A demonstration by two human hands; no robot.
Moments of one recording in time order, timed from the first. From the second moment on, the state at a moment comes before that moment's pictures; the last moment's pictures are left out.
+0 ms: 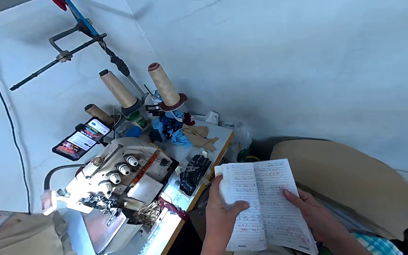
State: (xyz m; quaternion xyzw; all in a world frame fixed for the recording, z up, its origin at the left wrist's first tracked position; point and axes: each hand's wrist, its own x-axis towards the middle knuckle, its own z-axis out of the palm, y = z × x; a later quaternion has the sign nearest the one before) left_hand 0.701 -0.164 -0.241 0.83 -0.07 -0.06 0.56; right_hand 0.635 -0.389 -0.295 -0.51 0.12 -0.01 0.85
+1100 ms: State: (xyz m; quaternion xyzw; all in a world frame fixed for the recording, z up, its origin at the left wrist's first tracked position) left_hand 0.696 -0.166 -0.265 0.60 -0.08 -0.14 0.79; right_hand 0.639 -0.372 -0.308 -0.50 0.08 0.06 0.86
